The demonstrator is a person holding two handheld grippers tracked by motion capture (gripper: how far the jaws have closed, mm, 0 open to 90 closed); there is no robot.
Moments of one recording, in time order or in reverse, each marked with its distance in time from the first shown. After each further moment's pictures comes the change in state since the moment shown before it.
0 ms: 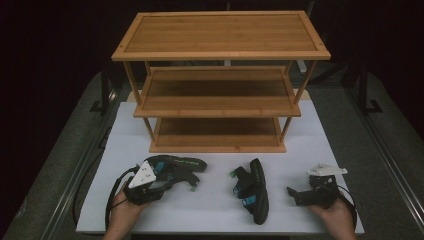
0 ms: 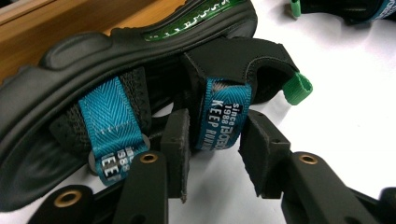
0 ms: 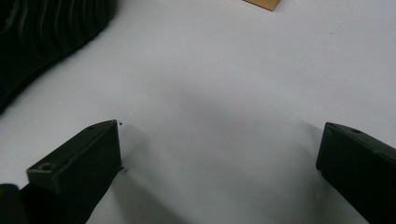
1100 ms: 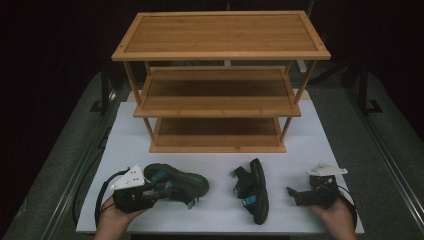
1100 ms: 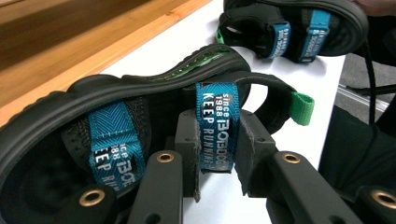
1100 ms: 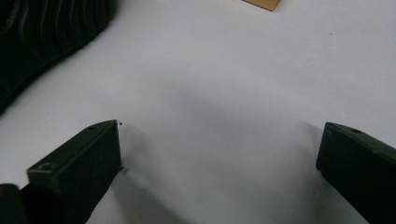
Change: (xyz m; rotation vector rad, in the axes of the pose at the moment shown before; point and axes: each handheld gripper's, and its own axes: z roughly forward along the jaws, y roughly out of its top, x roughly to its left) left arm -0.014 0.014 -0.042 -0.053 -0.194 -0.090; right arm 0.000 0.000 0.000 -0.001 0.001 0.000
